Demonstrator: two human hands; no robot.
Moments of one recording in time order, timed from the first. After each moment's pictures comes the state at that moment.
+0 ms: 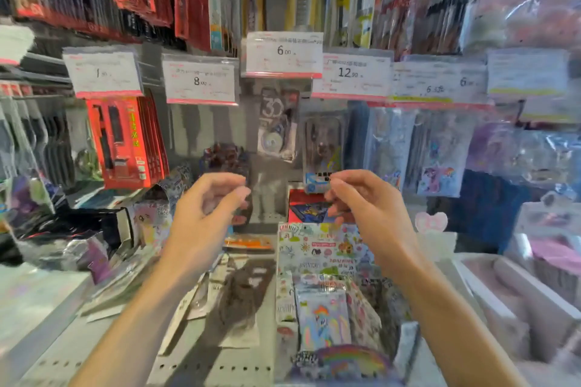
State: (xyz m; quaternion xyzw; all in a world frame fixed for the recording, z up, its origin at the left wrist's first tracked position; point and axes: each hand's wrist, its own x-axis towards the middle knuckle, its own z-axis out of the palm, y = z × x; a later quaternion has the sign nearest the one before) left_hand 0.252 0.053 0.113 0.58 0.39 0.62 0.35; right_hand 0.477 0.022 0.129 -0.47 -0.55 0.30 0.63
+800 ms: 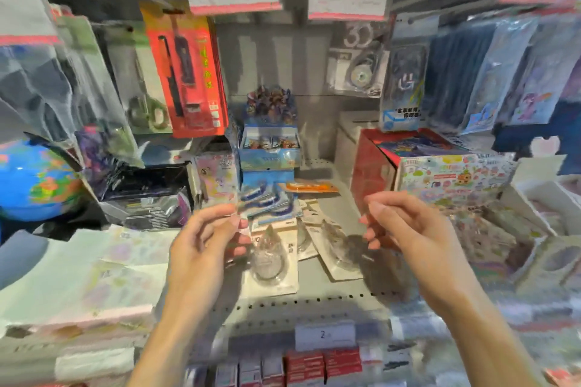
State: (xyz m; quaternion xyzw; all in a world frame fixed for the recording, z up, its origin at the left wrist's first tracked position) left_hand 0.065 0.052 0.017 0.46 0.41 0.60 0.50; right_hand 0.313 -0.009 0.035 -0.51 -0.44 0.35 0.65
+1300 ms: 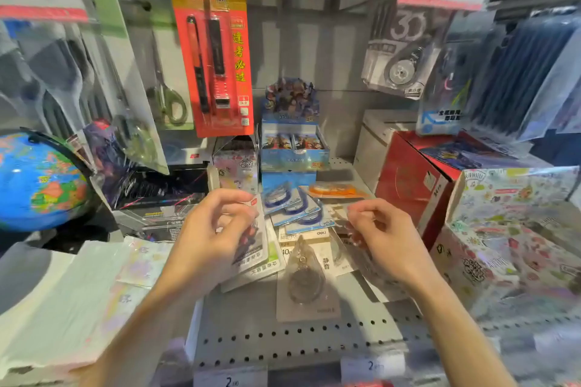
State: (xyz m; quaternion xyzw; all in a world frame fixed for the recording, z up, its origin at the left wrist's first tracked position) left_hand 0.012 0.133 0.018 0.62 0.44 0.48 0.44; right_hand 0.265 0.080 0.006 -0.68 -0.49 0.24 0.50
